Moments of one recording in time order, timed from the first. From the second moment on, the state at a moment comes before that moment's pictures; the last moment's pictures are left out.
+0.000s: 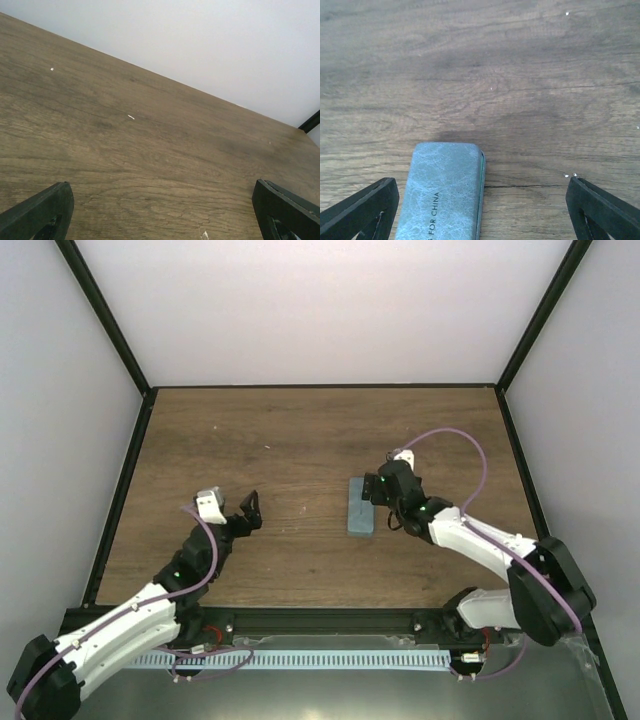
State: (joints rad) left arm -0.72 0.63 0.16 0.25 -0.52 -0.57; right arm 0.60 1.31 0.68 -0.09 0.35 0.49
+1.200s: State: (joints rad) left arm -0.70 0.97 0.37 0.25 -0.56 -0.36; right arm 0.22 1.06 0.21 0.61 0.53 0.27
